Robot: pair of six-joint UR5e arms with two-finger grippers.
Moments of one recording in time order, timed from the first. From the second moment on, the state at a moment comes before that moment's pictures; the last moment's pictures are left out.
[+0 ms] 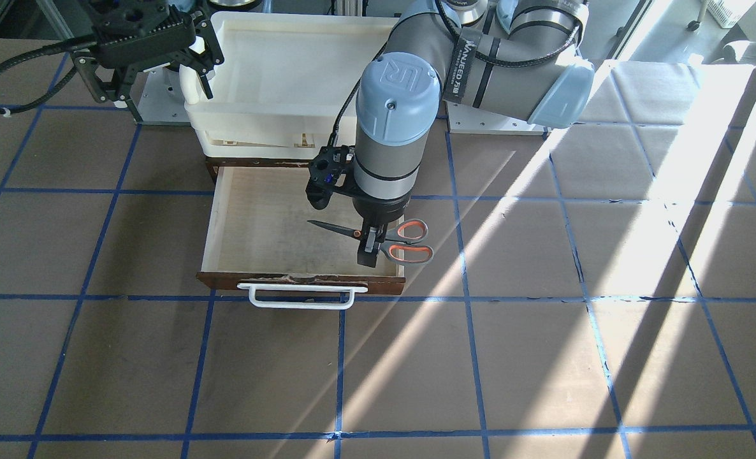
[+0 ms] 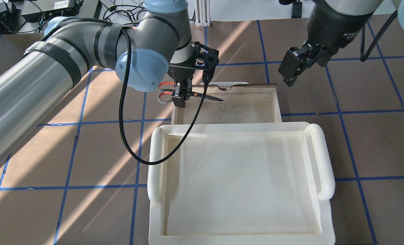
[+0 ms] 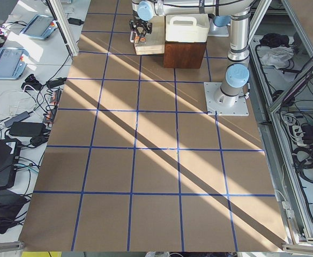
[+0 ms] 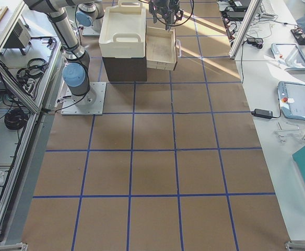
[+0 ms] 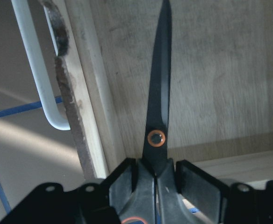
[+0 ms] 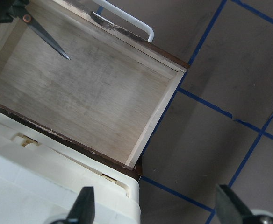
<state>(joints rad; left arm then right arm) -1.91 -1.90 -1.52 -1.33 1.53 1.46 1.64 -1.65 1.48 -1.42 -1.56 -0.34</state>
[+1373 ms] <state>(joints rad) -1.99 -1.93 -1.58 -1.24 1.52 1.44 1.64 -1.67 1.50 -1.41 -1.54 0.12</state>
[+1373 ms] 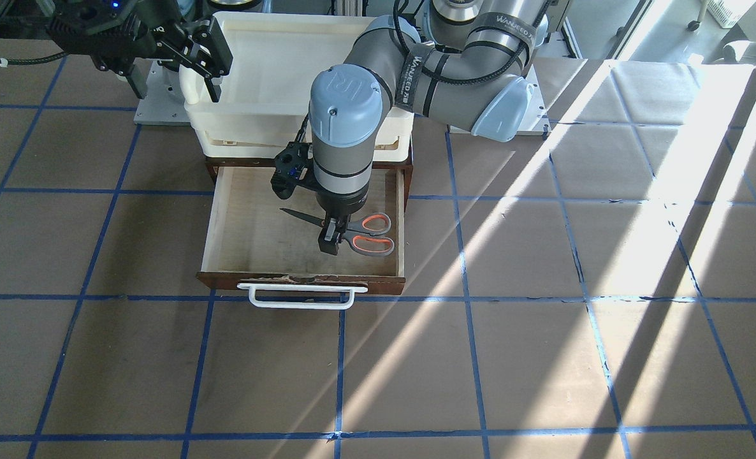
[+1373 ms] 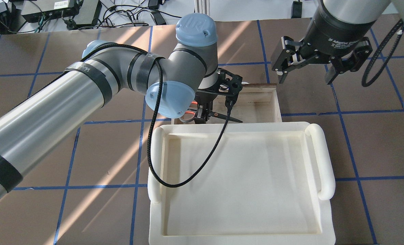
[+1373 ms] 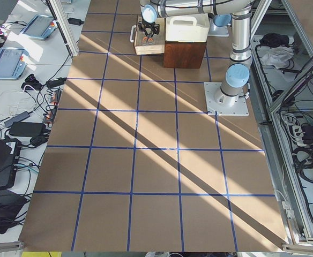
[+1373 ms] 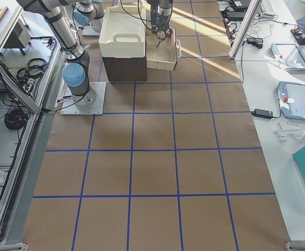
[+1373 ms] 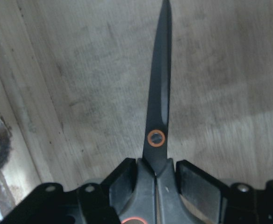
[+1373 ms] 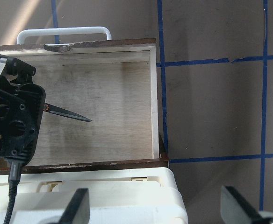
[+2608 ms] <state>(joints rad) -1.96 -1.77 -1.51 -1.25 1.53 0.71 1.64 -1.67 1.51 -1.41 -1.54 0.12</state>
